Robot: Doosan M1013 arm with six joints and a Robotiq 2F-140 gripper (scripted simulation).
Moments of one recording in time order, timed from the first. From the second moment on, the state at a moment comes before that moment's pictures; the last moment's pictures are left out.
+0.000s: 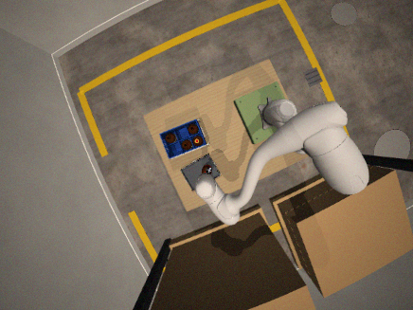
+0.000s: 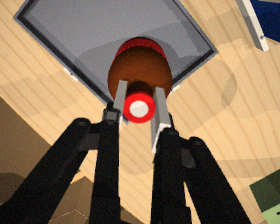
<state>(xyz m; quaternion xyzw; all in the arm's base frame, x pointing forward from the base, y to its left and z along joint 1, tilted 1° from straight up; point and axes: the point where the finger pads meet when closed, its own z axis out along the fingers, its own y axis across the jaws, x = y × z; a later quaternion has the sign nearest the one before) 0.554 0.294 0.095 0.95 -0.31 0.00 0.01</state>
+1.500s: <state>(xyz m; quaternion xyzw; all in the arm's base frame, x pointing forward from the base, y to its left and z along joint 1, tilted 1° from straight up) 0.557 0.295 0.087 0.95 -0.31 0.00 0.01</state>
